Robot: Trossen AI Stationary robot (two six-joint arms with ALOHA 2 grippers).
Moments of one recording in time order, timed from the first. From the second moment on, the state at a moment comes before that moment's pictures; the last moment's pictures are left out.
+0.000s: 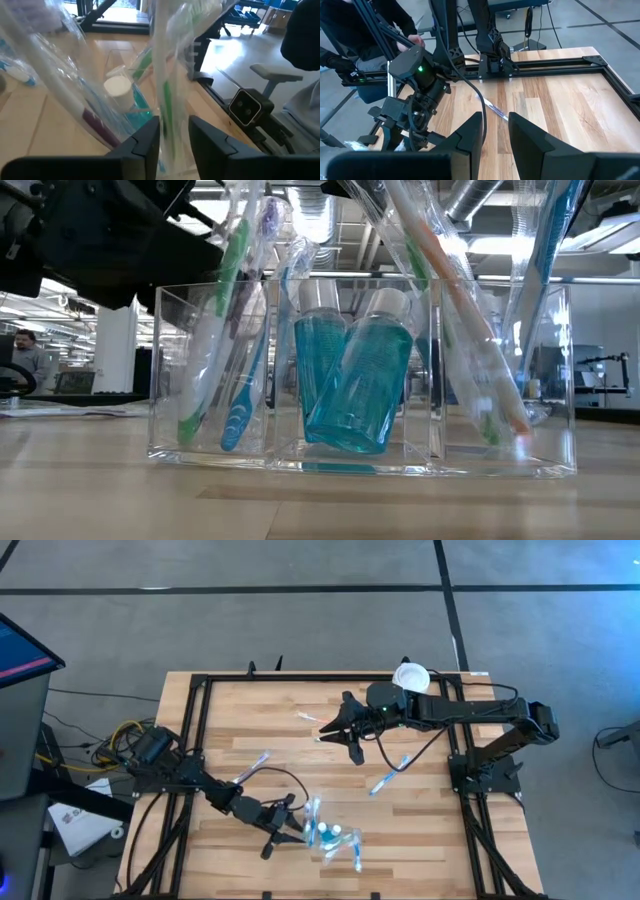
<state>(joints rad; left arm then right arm) -0.52 1.82 0.53 1.07 -0.16 -0.20 -0.09 1.45 1.24 -0.15 -0.20 0.05</state>
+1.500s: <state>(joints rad) -0.36 1.07 0.37 -0.05 -0.64 -0.57 -0.09 1.45 1.24 -0.17 -0.20 0.05</state>
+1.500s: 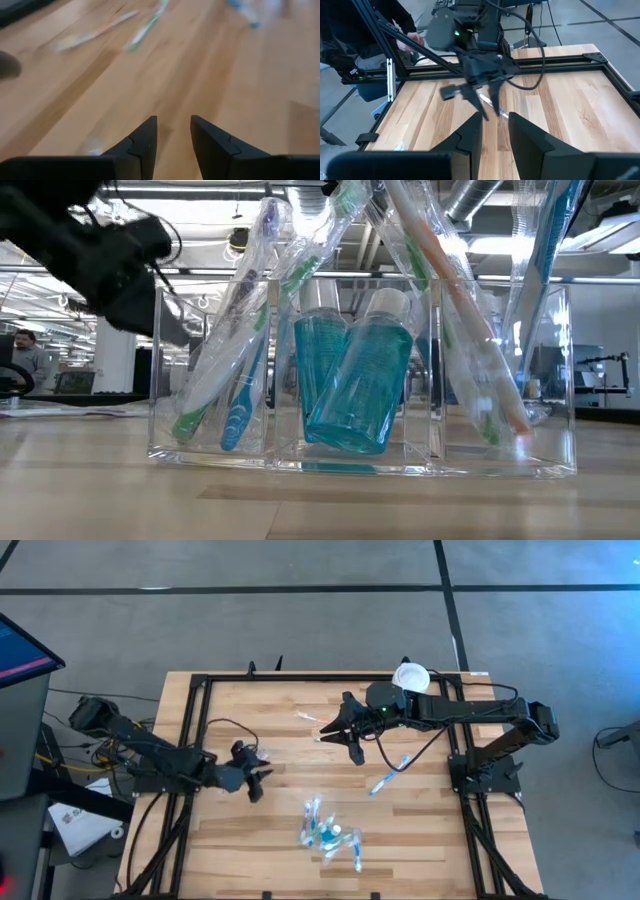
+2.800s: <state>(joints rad) -0.05 1.09 0.33 -0.27 -0.41 -0.63 -0.09 1.46 1.24 -0.16 -0.20 0.05</state>
